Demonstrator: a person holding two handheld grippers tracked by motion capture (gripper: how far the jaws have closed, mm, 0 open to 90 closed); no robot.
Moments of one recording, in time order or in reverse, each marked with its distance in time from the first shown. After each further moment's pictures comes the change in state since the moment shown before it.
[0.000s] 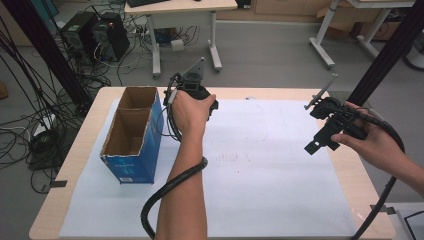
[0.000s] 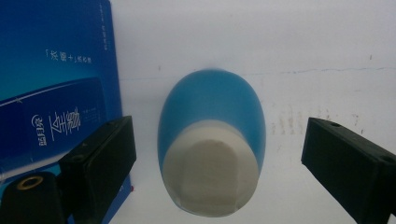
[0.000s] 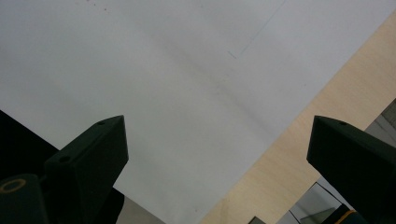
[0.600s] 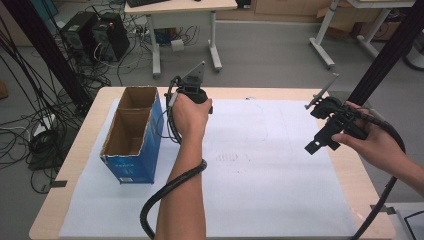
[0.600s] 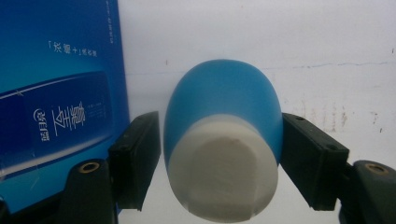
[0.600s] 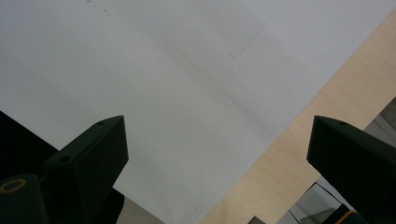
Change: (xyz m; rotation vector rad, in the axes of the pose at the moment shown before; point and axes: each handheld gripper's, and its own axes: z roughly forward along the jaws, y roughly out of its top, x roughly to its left) left arm -0.004 -0.001 0.007 0.014 0.033 0.001; right arm 0.001 -0.001 -0.001 -0.005 -0.003 0.001
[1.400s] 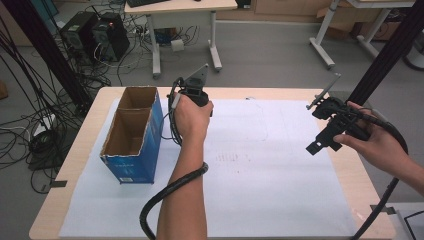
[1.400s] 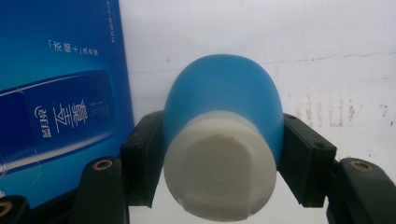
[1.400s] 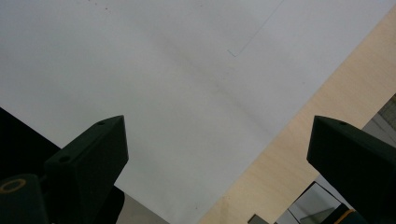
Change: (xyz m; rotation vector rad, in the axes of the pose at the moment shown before) left arm -0.013 -0.003 0.000 0.005 0.036 0.036; right arm 0.002 -0.004 -0.003 -0.001 -0.002 0.000
